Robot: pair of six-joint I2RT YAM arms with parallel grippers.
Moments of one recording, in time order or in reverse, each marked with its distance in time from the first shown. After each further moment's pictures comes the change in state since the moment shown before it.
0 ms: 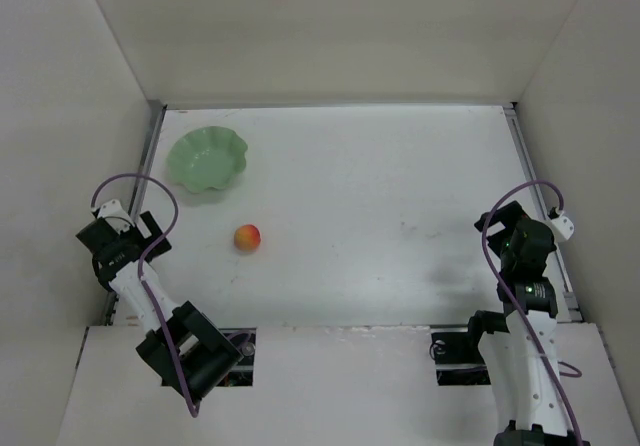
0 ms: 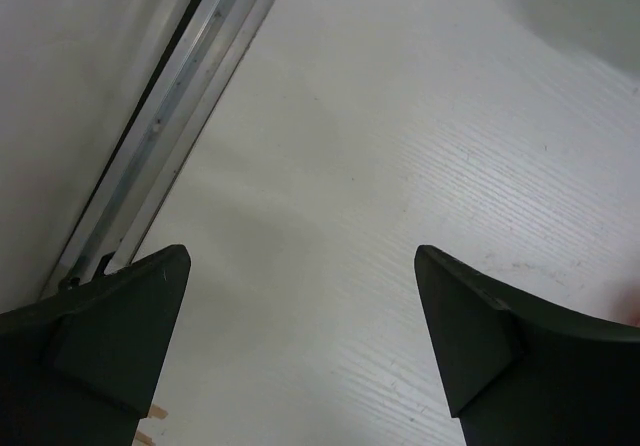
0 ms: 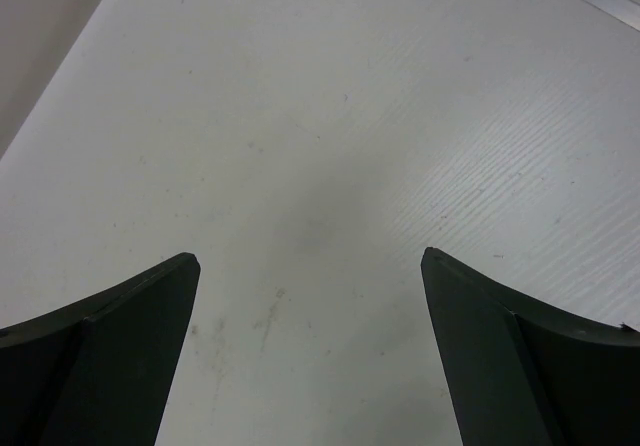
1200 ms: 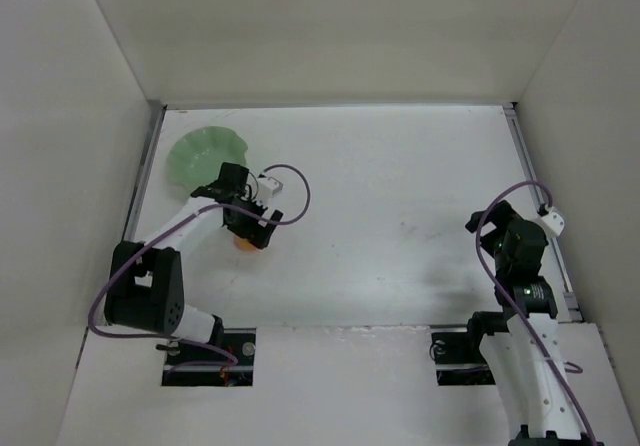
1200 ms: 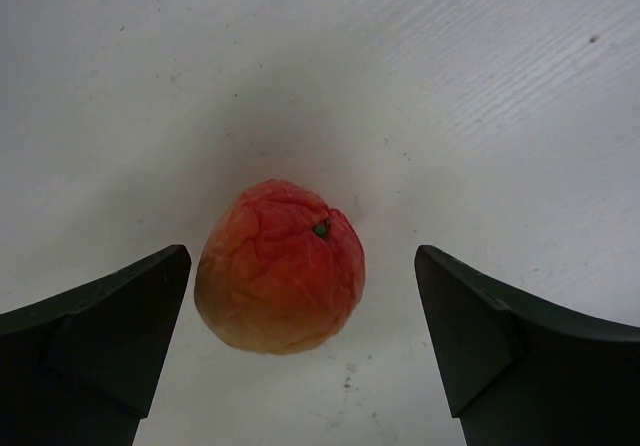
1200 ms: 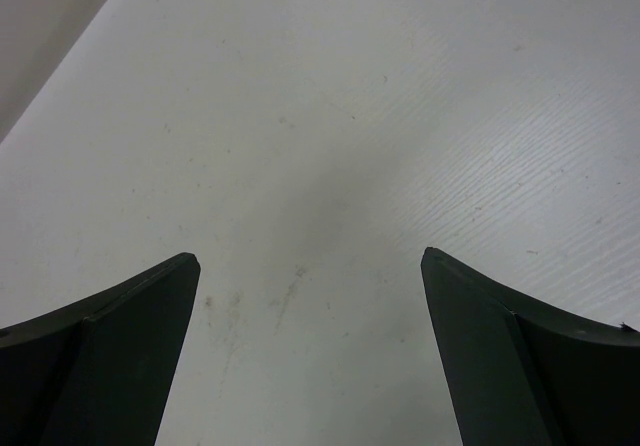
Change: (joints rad) left arm -1.031 0.435 0.292 -0.249 -0.060 0.200; right arm 0.112 -0.016 0.000 0.000 0.027 -0.008
